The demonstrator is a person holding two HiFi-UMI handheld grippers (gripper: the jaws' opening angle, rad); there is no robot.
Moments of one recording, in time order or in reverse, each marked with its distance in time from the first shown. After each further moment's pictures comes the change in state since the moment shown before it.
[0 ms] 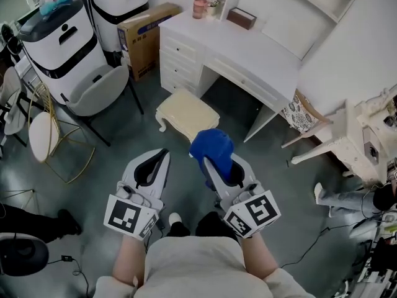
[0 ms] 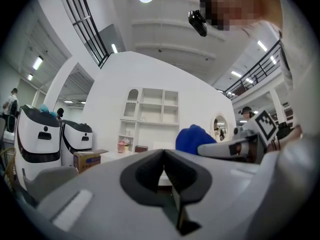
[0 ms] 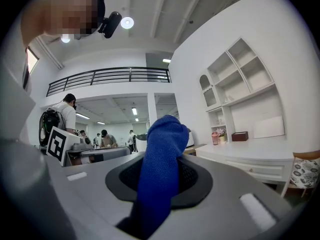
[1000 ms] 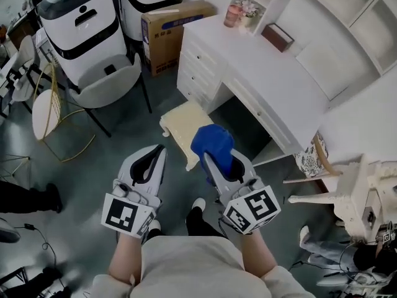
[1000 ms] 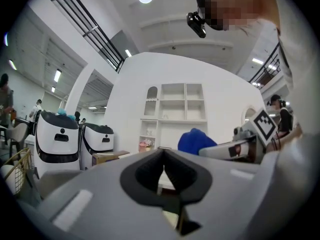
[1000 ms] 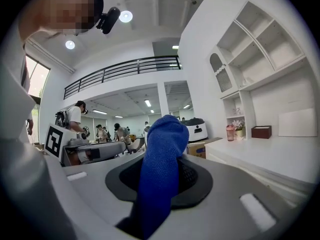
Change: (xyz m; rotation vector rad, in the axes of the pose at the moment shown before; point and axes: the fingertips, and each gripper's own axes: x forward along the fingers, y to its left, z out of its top) left arm 0.155 0.072 -0.008 -0.008 0.010 0.288; right arm 0.133 -0.153 0.015 -0.021 0.122 0.239
